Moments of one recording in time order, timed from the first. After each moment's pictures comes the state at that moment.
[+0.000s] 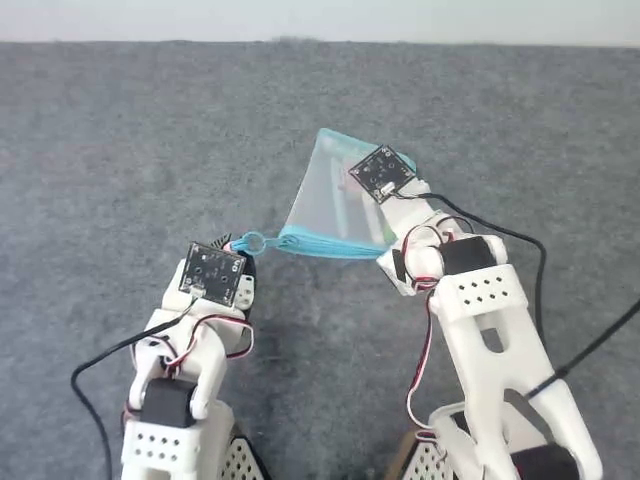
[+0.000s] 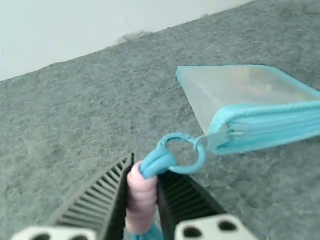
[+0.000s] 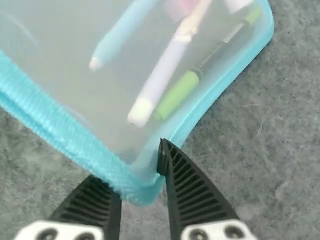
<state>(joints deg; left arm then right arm) 1.4 -98.9 91.2 47.8 -7.8 -14.6 -28.8 42.8 58.9 24.9</state>
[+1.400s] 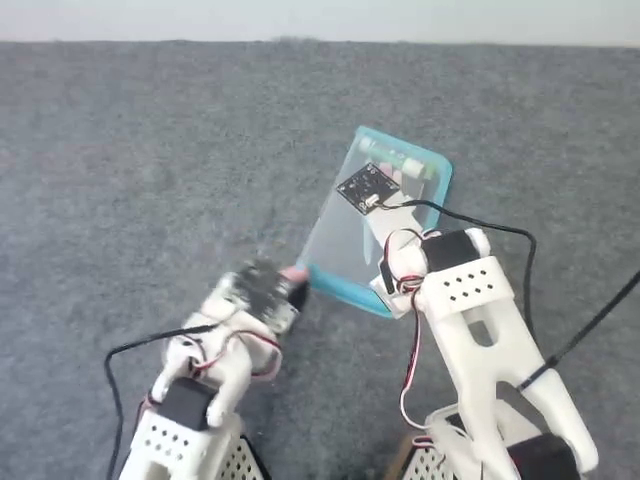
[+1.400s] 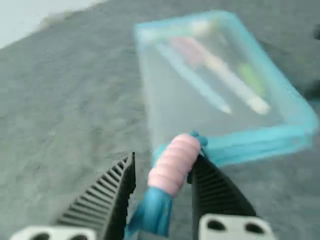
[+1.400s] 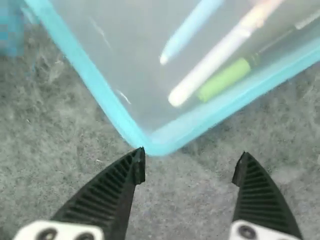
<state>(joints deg) 18.5 -99.2 96.8 50.1 -9.0 -21.5 -27.5 39.0 73.0 20.1</state>
